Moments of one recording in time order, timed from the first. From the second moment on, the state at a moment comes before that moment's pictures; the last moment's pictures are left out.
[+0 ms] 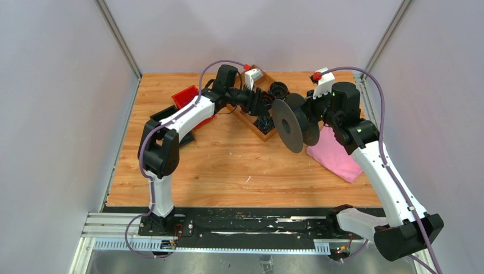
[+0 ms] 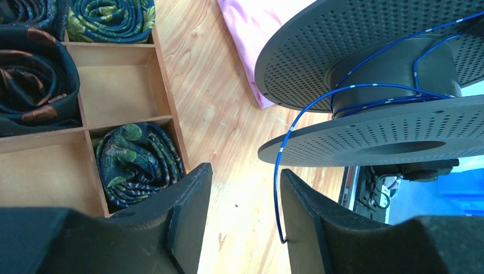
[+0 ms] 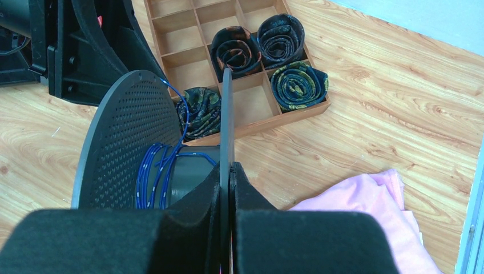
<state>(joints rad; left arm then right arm) -0.50 1.95 1.63 -0.22 0.83 -0.17 0.32 1.12 1.21 -0.49 -0.12 -0.06</state>
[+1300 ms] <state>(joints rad) -0.47 1.98 1.55 -0.09 0.87 -0.24 0.31 1.16 1.32 -0.53 -0.16 0.01</state>
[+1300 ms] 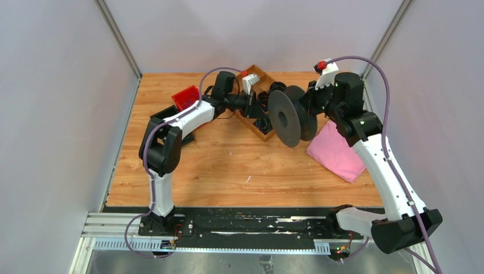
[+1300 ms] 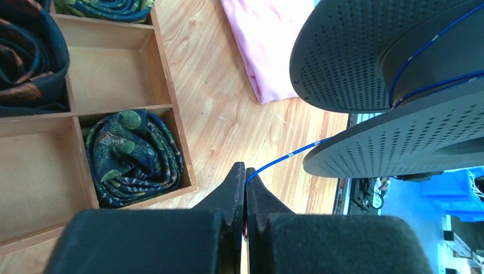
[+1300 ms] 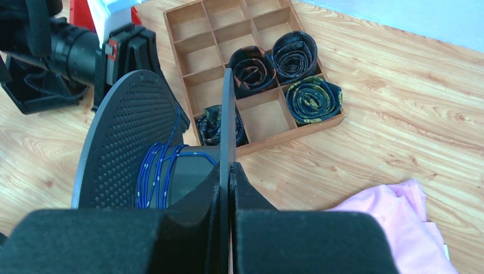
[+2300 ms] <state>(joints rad) -0.63 1.95 1.26 0.36 0.80 -0.55 0.26 1.28 1.45 -0.60 -0.01 0.23</state>
